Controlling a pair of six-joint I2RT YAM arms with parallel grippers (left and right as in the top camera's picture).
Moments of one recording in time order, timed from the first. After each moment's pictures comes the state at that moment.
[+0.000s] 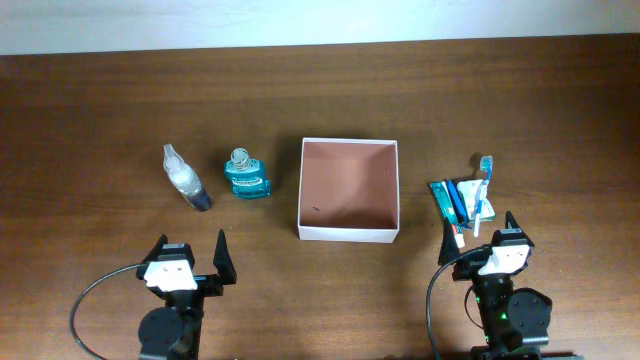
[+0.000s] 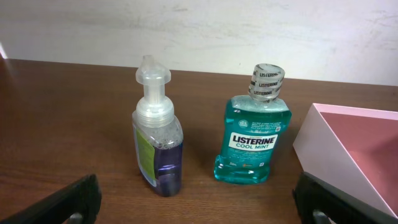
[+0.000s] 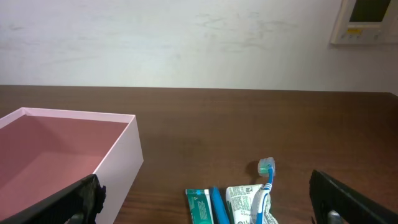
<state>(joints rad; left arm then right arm) -0.16 0.02 0.08 -0.21 -0.16 -0.11 0.01 0.01 0.01 -0.07 -0.03 -0.01</state>
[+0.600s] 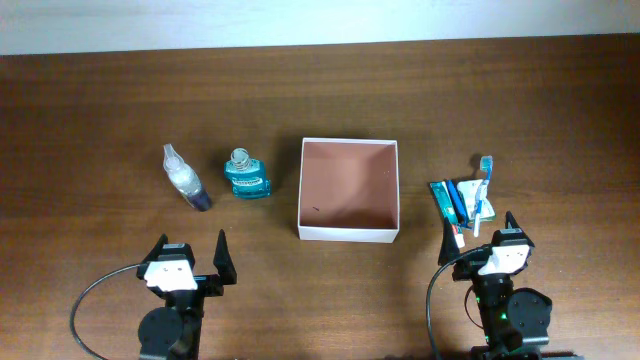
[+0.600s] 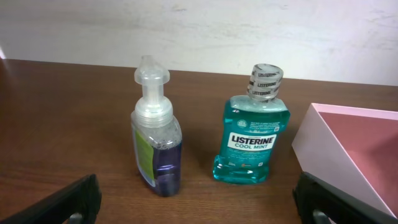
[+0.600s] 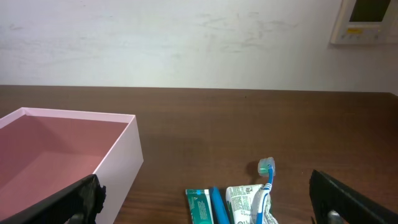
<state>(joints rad) -0.16 0.02 0.08 -0.21 -0.16 -0.11 0.01 0.01 0.01 -0.07 -0.03 -0.01</state>
